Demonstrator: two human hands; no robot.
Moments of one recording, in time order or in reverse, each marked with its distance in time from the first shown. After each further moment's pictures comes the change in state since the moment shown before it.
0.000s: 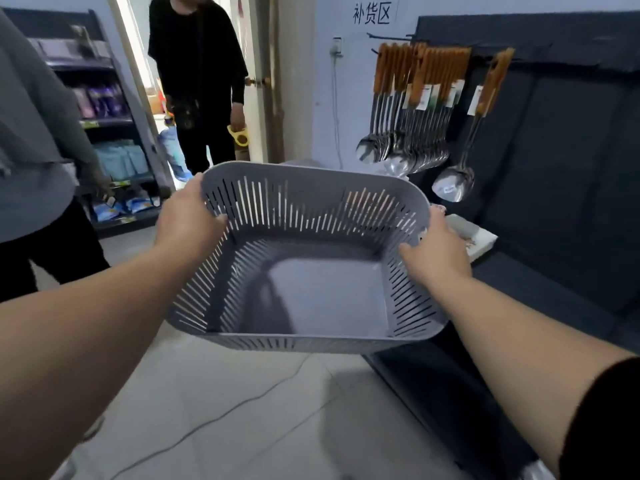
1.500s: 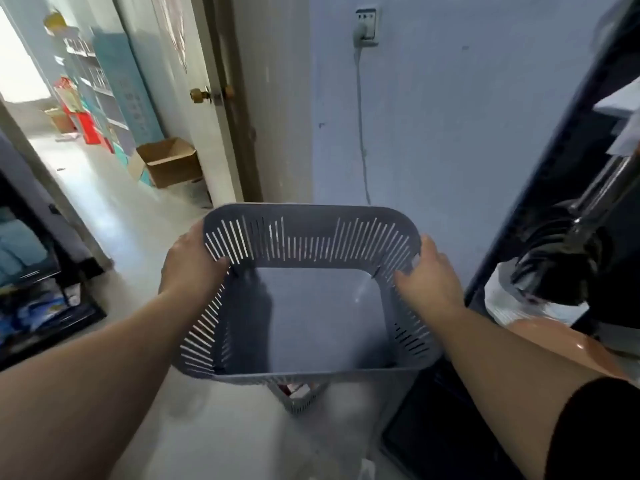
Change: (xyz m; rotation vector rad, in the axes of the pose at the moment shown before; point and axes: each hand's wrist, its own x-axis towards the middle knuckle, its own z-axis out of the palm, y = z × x) left_hand 0.698 -0.164 0.330 -0.092 -0.191 0.045; right_hand 0.565 -0.231 0.408 0.033 -0.023 0.165
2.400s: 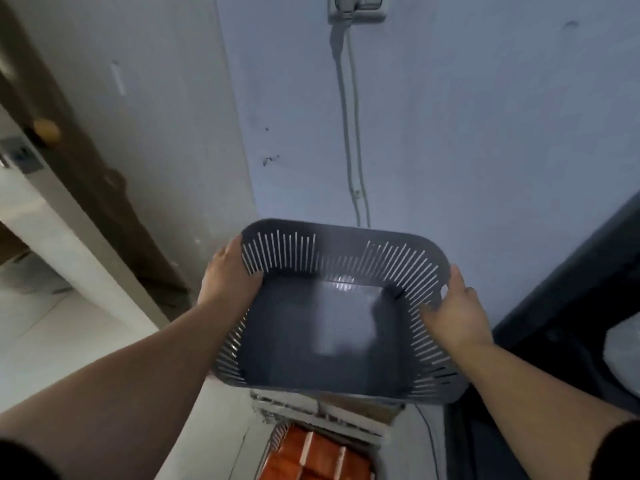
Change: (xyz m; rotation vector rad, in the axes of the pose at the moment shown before) left_hand 0.505 -0.006 0.262 -0.048 -0.532 0.446; right_hand 0.323 -0.084 0.175 -0.084 0.240 0.607
